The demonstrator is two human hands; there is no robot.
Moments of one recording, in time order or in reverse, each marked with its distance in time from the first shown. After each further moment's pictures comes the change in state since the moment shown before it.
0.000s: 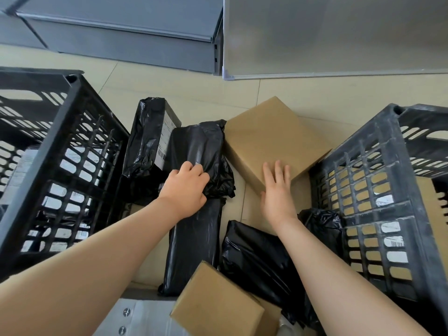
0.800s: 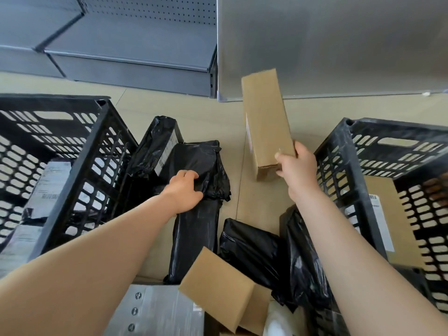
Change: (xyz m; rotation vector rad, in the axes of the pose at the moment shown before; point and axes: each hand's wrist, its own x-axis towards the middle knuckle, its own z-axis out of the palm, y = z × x) left_hand -0.033 -0.001 -0.042 -0.616 -0.176 -0.334; right_hand -0.027 -0.040 -0.133 0.946 0.300 0.268
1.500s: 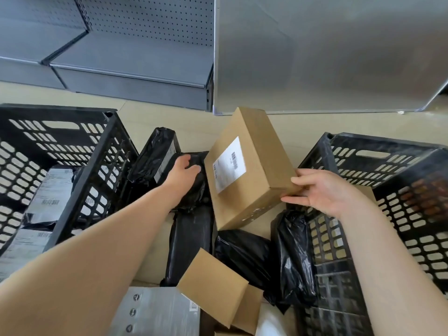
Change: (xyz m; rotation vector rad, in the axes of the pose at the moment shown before) left_hand -0.006 0.028 -0.029 -0.782 0.136 -0.120; right_hand -0.023 -0.029 -0.091 0.275 -0.439 0.413
